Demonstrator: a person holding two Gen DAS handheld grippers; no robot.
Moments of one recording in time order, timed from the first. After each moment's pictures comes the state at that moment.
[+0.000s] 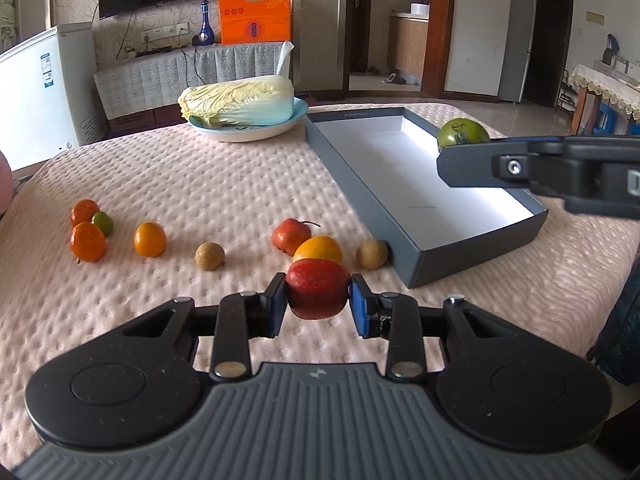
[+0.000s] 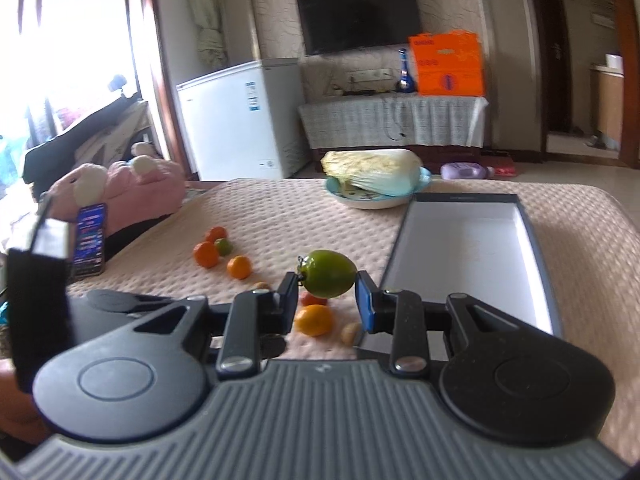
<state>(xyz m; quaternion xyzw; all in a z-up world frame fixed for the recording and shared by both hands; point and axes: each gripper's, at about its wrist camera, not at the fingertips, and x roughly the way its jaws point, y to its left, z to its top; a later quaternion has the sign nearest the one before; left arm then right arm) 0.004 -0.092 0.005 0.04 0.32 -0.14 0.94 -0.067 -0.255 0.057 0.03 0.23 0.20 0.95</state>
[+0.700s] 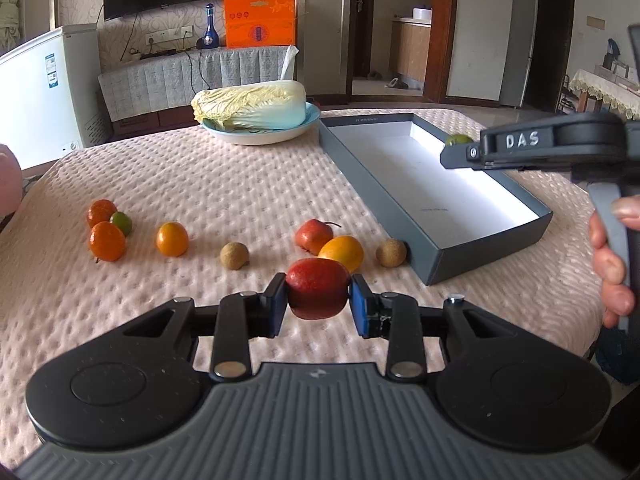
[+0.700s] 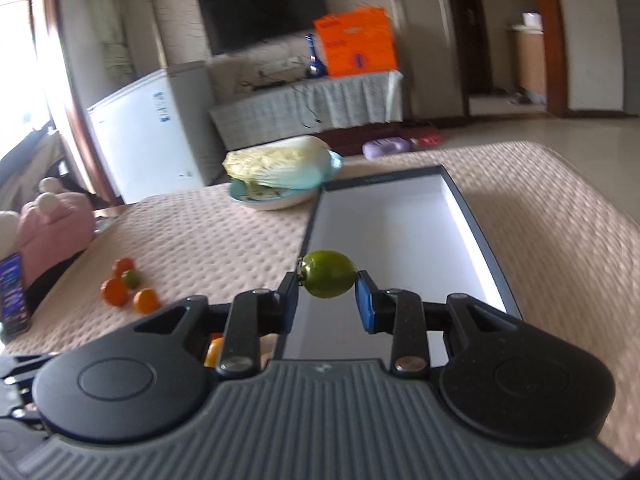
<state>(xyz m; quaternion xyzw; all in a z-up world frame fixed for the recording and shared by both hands) -0.001 -0.067 0.011 0.04 0.31 -0.14 0.94 -0.012 -0.273 0.030 0.09 0.26 0.08 0.96</state>
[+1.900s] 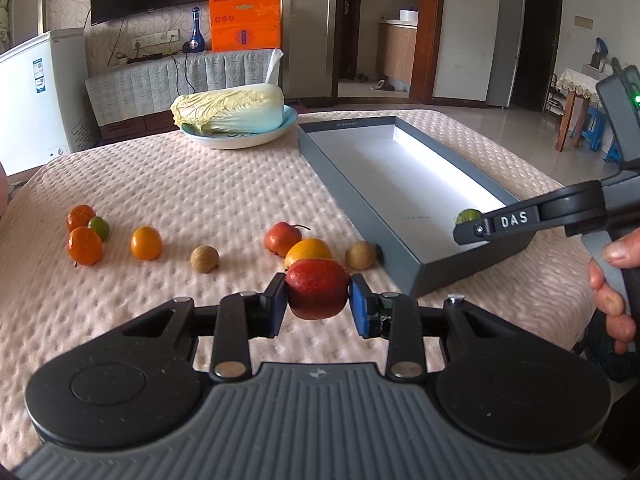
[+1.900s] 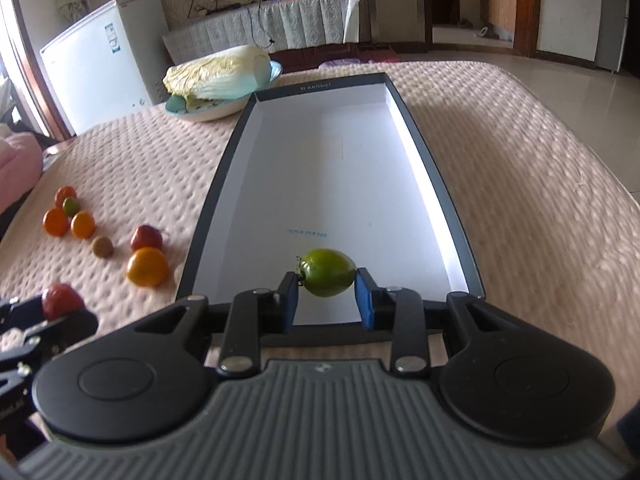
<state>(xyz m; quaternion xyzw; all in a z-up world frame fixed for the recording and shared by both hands) -0.006 -0.088 0.010 0.04 0.31 -0.16 0.94 -0.013 -0.299 0.004 0.06 0.39 0.03 0.92</state>
